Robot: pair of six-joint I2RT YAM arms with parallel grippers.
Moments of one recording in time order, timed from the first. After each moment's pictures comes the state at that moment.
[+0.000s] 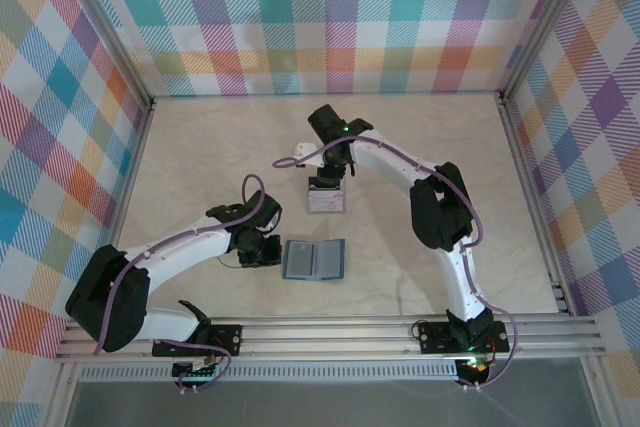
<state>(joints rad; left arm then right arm) -0.62 1.33 0.74 -0.74 0.16 -0.67 0.67 2.17 1.88 -0.86 0.05 -0.87</state>
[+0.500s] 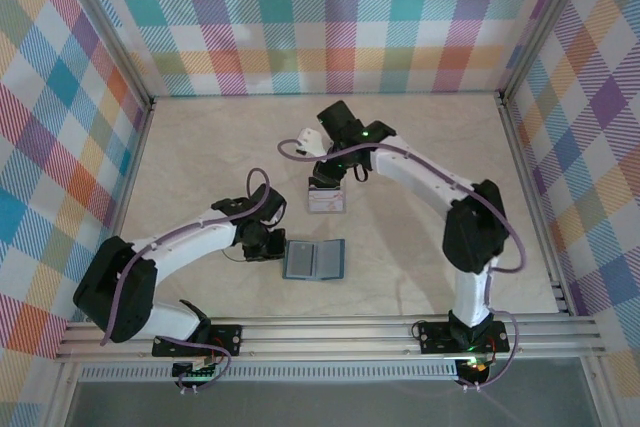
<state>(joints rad) -0.62 1.40 0.80 -0.73 0.17 -0.66 0.70 1.86 1.68 -0.78 -0.06 -0.47</state>
